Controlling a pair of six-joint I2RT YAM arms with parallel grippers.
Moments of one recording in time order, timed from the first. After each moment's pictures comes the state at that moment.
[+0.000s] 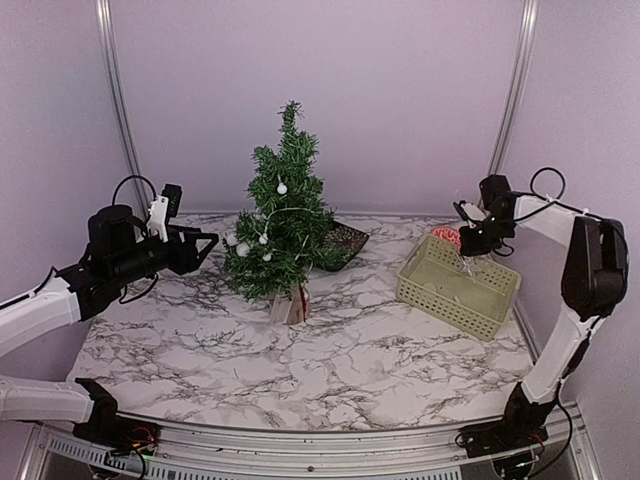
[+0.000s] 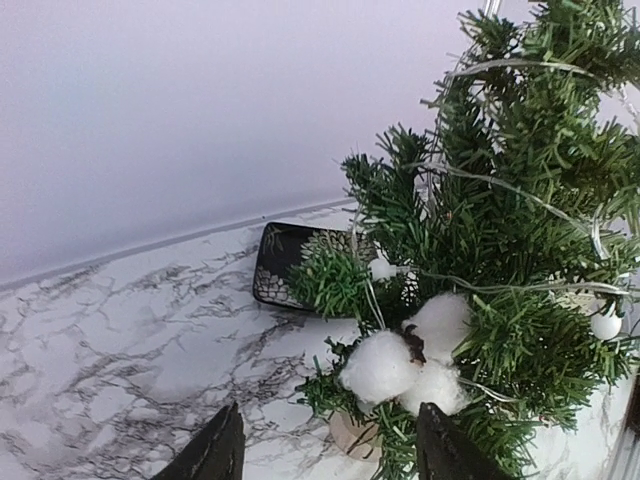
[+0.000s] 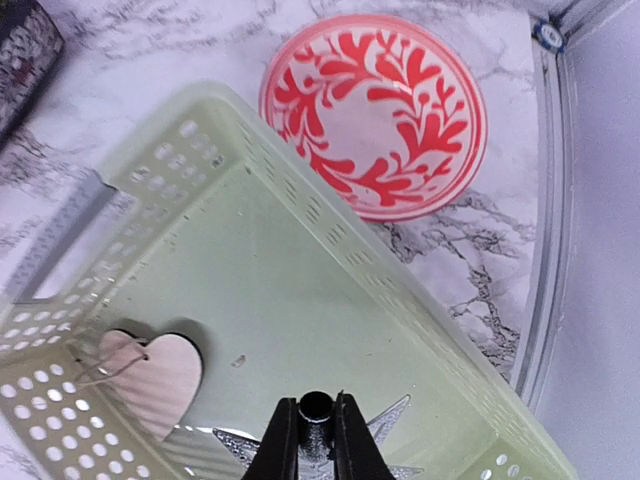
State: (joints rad) left arm -0.46 1.02 0.68 0.12 0.22 -0.17; right arm 0.01 1.77 1.41 -0.69 -0.07 -0.15
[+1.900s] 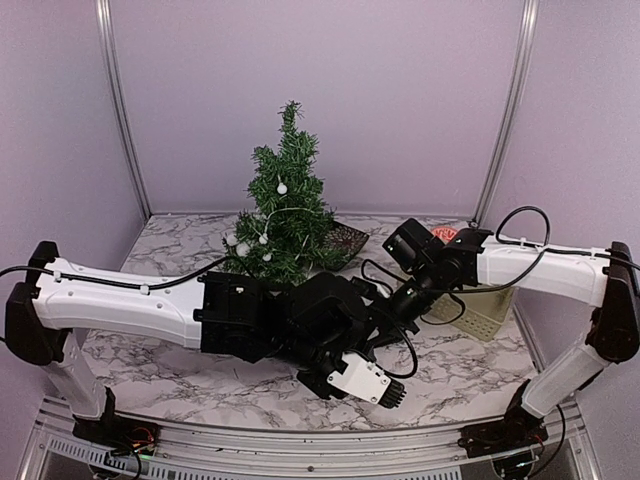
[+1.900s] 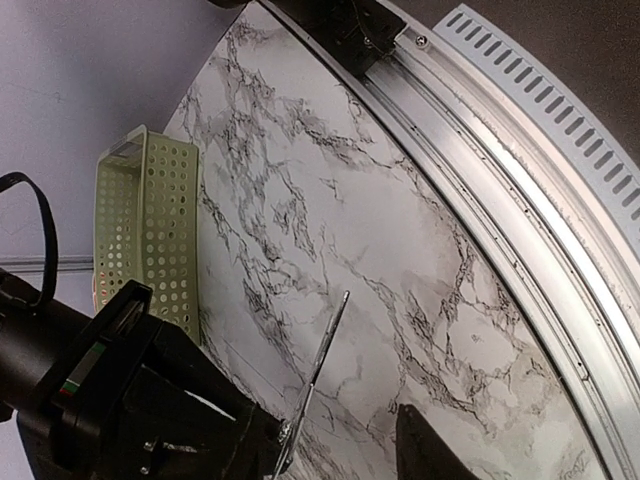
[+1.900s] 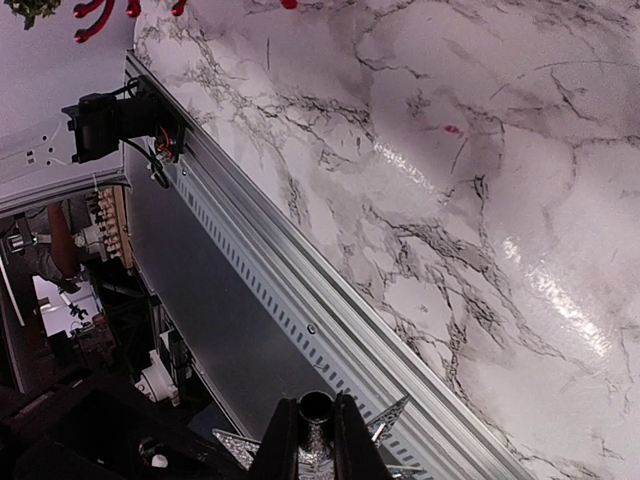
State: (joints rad) left arm -1.42 1.76 1.50 -0.58 -0.08 0.94; right arm 0.81 1.50 1.13 -0.78 -0.74 0.52
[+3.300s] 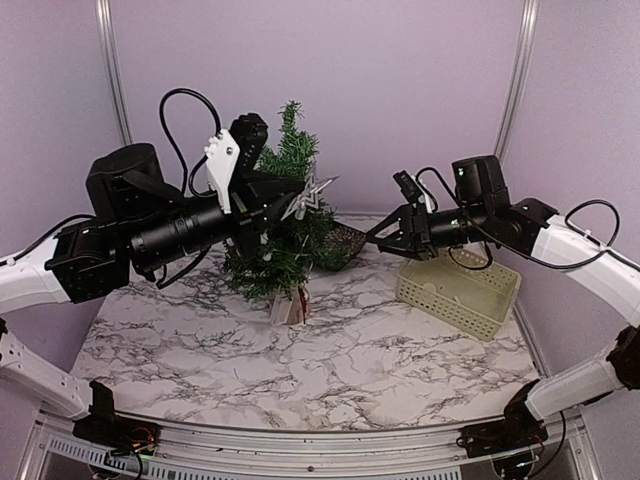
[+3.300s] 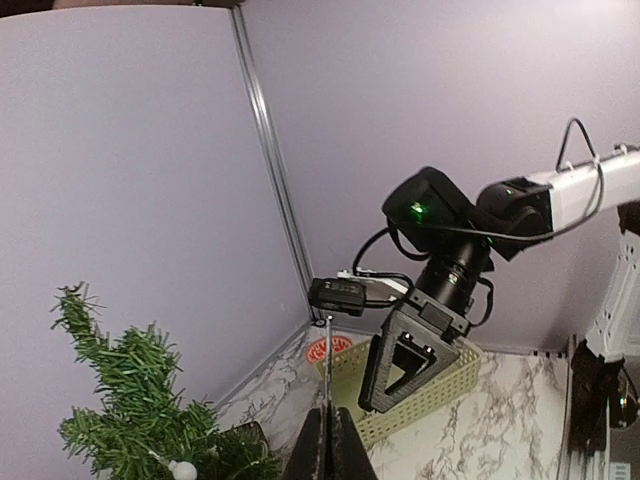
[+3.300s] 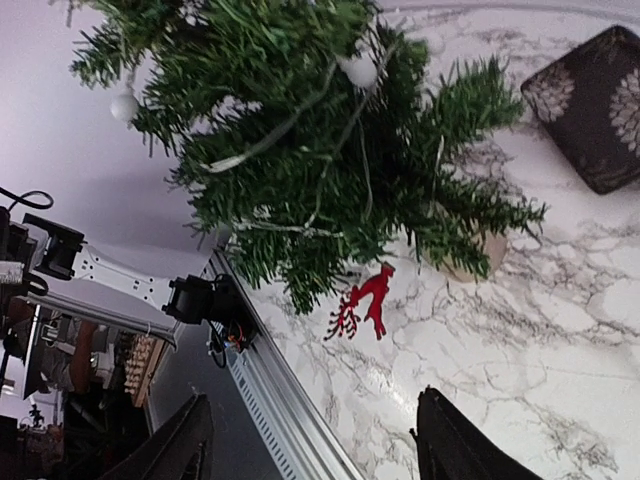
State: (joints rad) left arm -1.21 1.24 1.28 0.00 -0.20 0.27; right arm 0.57 1.30 1.22 -0.48 -0.69 0.54
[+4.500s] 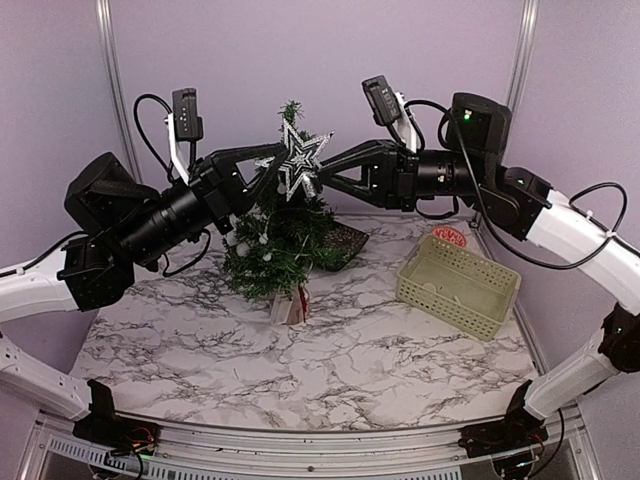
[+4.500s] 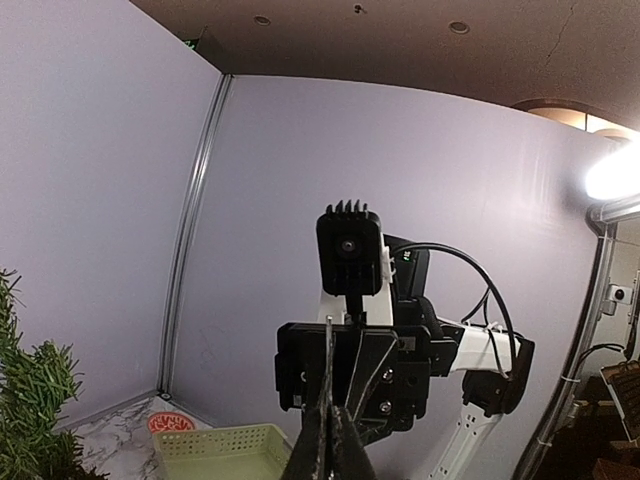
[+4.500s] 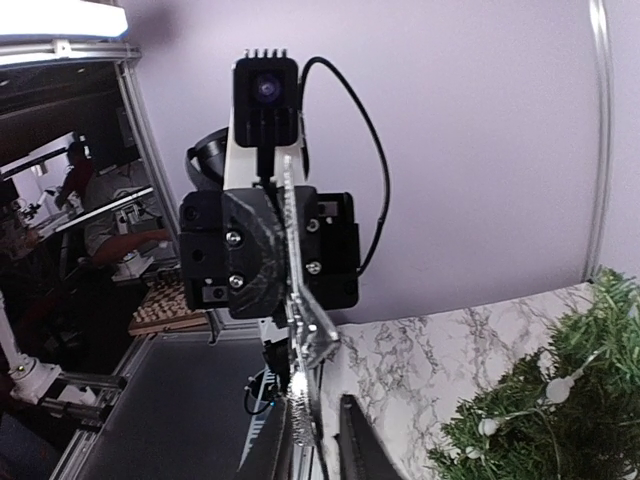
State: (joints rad) left arm -1.11 1.18 1.12 0.46 0.05 -0.29; right arm 0.86 1.40 1.54 -0.11 -0.83 0.24
